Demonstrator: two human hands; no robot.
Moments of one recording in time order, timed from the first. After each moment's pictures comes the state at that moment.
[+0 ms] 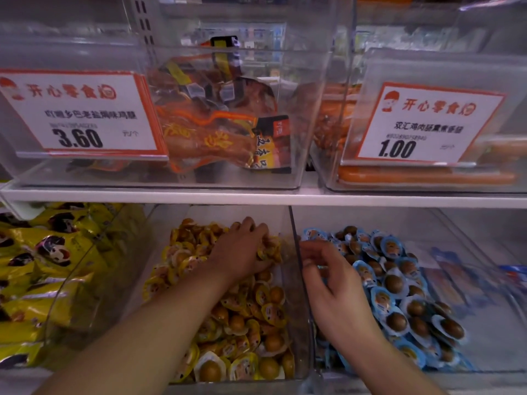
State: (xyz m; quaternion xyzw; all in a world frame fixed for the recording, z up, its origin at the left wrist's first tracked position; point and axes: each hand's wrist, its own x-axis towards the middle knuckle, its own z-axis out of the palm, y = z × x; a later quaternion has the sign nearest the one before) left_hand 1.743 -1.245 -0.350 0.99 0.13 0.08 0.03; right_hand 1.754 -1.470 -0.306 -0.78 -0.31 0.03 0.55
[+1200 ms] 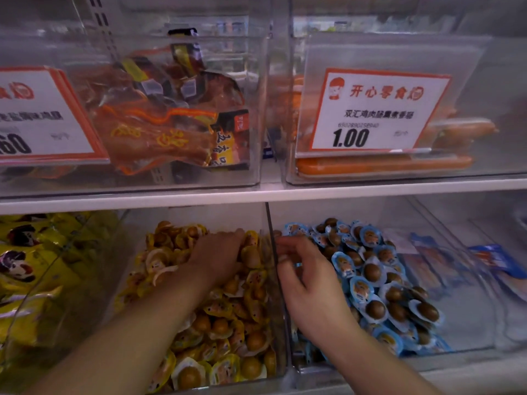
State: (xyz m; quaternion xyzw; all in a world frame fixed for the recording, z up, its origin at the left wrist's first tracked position) left_hand 1.745 -1.247 -0.347 0.99 0.15 -0.01 -0.02; right_hand 1.753 -1.468 -0.305 -0.77 -0.32 0.04 0.55
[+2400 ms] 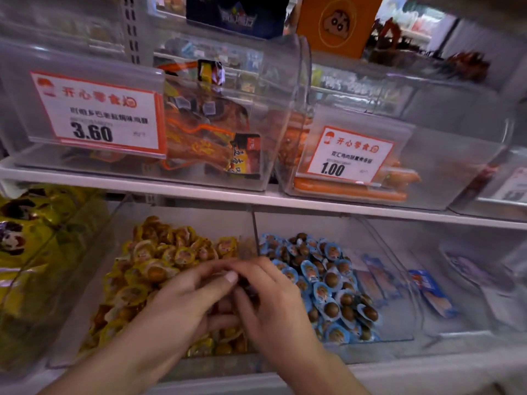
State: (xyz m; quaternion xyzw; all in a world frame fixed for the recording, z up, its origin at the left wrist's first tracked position) left_hand 1.609 -1.362 -0.266 0.48 0.17 0.12 0.85; right_hand 1.699 -1.482 -0.274 -0.73 -0.52 -0.09 0.44
